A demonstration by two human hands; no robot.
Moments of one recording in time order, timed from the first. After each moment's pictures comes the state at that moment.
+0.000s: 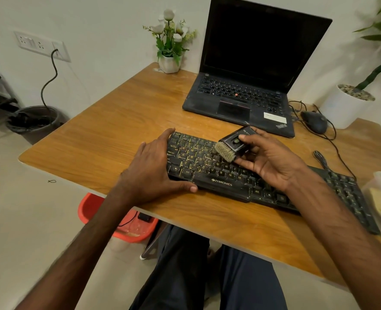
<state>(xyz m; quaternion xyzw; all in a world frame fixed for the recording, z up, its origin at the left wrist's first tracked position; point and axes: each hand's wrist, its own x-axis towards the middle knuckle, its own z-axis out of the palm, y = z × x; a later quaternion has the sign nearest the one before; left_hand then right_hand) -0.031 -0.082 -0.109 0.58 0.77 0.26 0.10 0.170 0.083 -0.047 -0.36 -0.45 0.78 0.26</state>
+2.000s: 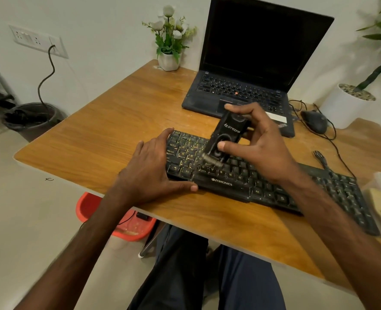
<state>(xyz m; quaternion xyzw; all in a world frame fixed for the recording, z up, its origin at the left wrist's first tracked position) -0.036 -0.080 -0.118 0.59 0.76 0.25 0.08 0.160 0.078 -0.043 -0.16 -0.82 0.47 0.29</state>
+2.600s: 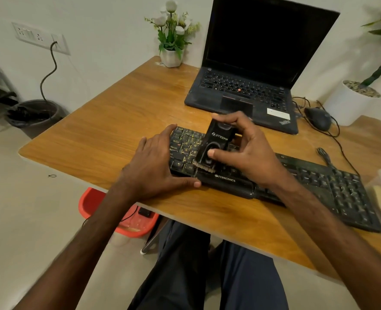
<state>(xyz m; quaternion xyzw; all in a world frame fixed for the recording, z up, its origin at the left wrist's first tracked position) -0.035 -0.080 -0.117 0.59 0.76 0.25 0.06 0.151 0.066 -0.061 -0.15 -0.83 0.47 0.26</state>
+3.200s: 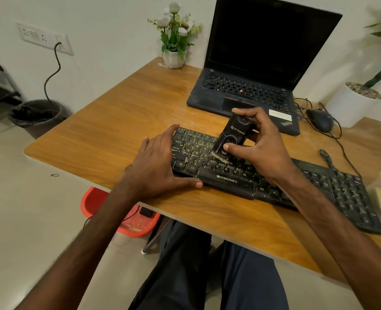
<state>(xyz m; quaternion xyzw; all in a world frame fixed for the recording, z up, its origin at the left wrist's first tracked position) -0.034 -0.080 -0.115 0.59 0.76 0.25 0.08 0.158 0.081 -0.059 -0.22 -0.80 0.45 0.31</state>
